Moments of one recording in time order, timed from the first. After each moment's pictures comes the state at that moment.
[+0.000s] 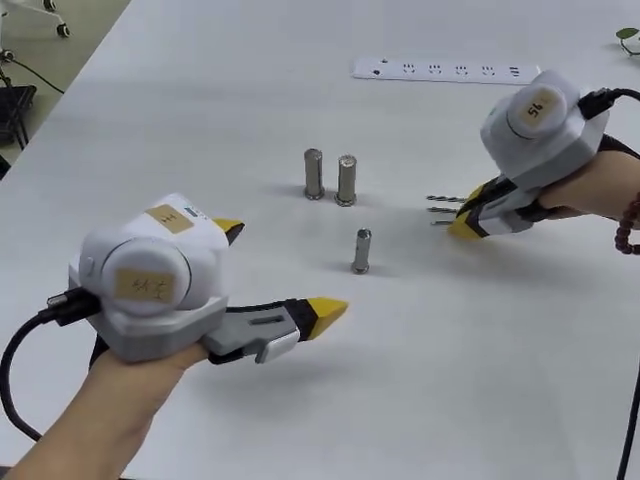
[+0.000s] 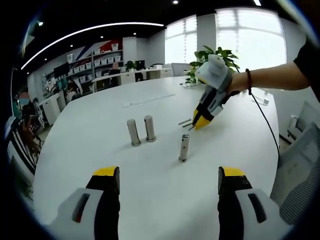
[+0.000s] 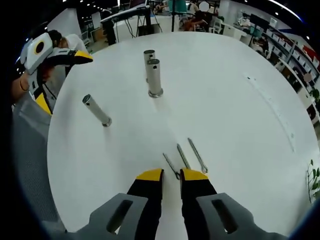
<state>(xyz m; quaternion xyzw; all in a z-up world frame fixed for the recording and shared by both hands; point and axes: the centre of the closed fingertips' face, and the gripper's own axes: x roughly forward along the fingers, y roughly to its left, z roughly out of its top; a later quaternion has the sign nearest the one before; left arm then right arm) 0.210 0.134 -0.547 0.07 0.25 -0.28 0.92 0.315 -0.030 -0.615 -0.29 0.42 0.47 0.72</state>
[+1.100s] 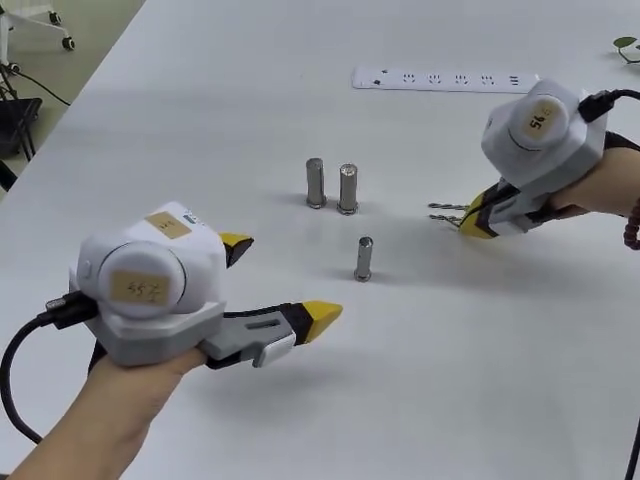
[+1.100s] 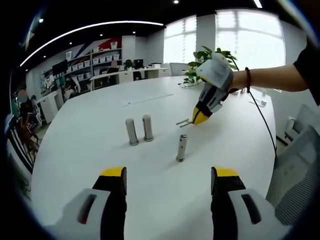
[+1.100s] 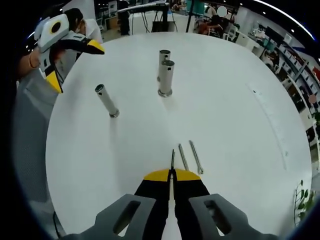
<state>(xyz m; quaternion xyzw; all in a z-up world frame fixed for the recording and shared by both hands) 0.206 0.133 -0.545 0.06 0.26 -0.29 0.92 0.313 -0.031 -0.602 -0.35 0.39 0.50 0.69</state>
